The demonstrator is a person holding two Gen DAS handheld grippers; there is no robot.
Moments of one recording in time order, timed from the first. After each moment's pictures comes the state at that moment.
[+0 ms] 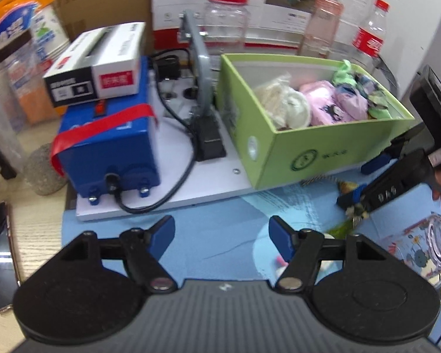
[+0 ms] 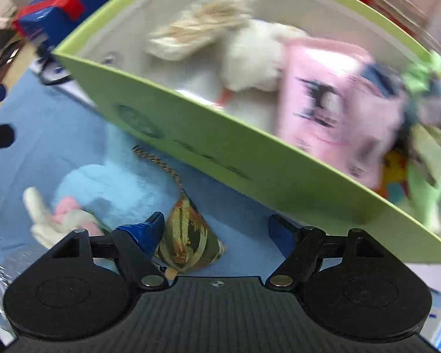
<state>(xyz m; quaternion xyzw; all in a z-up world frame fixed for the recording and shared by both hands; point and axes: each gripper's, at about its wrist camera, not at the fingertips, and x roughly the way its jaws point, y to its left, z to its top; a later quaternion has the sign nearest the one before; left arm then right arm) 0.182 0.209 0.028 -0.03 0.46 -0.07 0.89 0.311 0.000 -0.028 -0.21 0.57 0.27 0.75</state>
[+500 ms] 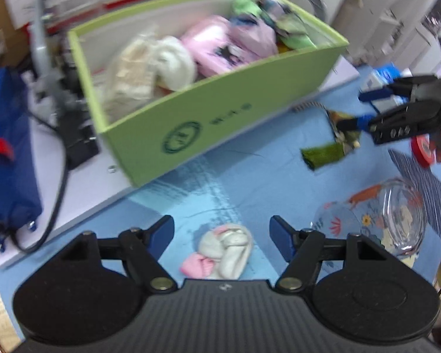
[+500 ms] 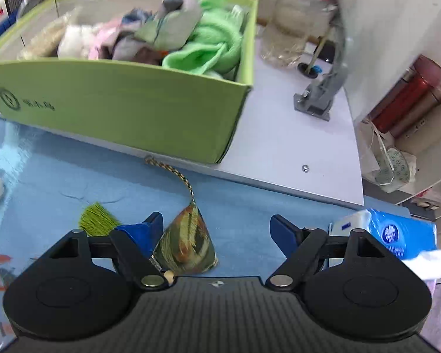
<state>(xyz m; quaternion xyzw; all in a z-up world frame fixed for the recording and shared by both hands) 0.232 0.117 0.001 0.06 0.55 -0.22 0.80 0.273 -0.156 -0.018 -0.15 0.49 0.15 0.84</state>
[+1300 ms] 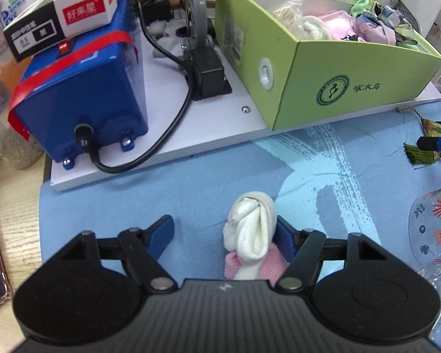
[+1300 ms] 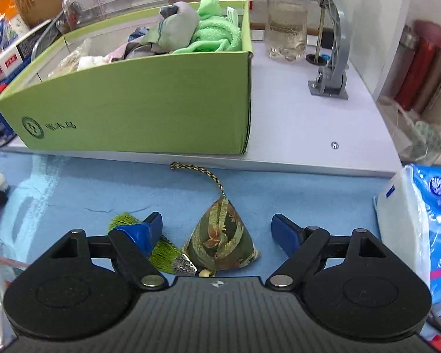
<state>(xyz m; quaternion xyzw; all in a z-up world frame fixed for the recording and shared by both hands) 0.192 0.198 -0.038 0.02 0.53 -0.05 0.85 0.269 -0.152 -0.037 -0.06 0.46 0.17 0.87</state>
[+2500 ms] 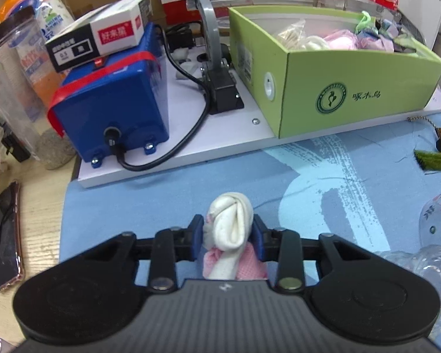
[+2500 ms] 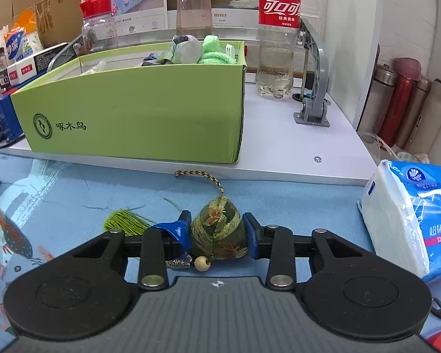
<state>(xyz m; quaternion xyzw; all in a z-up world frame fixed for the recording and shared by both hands) 0.164 0.190 -0.025 0.03 0.46 0.00 0.89 0.225 -0.171 -0.050 -0.05 0.35 0.17 0.92</state>
